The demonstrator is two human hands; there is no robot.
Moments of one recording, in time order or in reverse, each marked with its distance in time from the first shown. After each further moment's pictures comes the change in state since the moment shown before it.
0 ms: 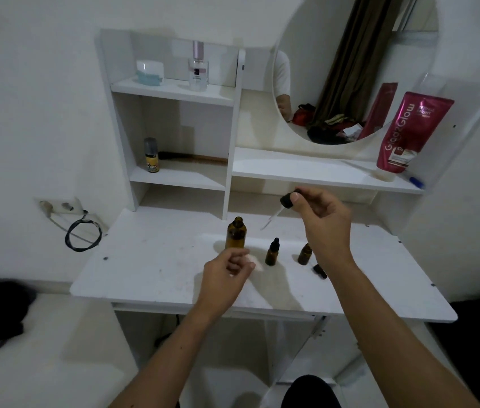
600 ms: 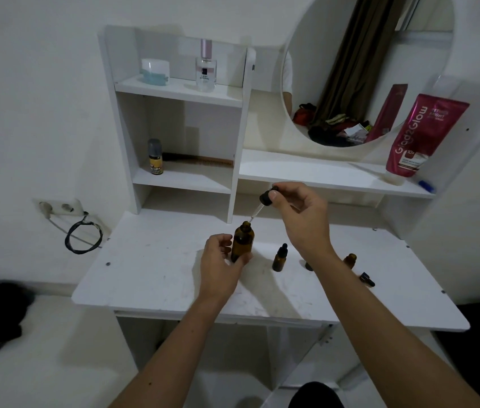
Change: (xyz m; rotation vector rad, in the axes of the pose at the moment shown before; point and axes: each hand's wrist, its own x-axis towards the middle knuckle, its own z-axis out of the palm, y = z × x) left_hand 0.040 -0.012 -0.006 -0.005 0.168 -0.093; right_hand 0.018 0.007 0.050 -0.033 -0.105 -0.001
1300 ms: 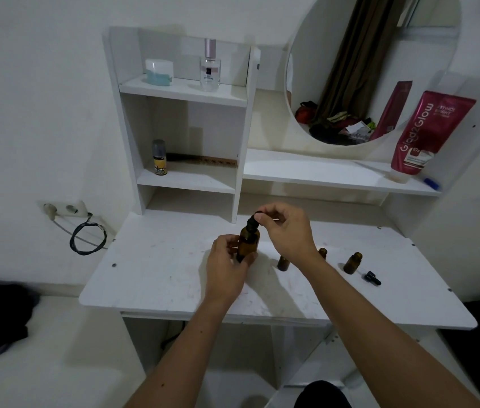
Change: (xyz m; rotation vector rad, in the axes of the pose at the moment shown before) left_hand 0.001 -0.006 0.001 0.037 -0.012 0.050; right_hand -0.004 0.024 0.026 -0.316 -0.142 0.096
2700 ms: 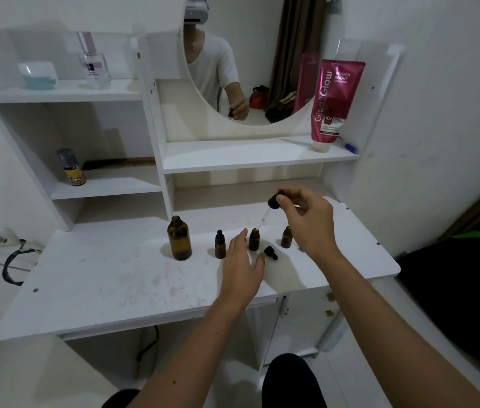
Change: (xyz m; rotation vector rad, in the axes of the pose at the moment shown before) left_hand -0.062 0.052 0.131 0.210 -0.308 0.108; right_hand -0.042 0.074 -0.148 0.116 0.350 -0.001
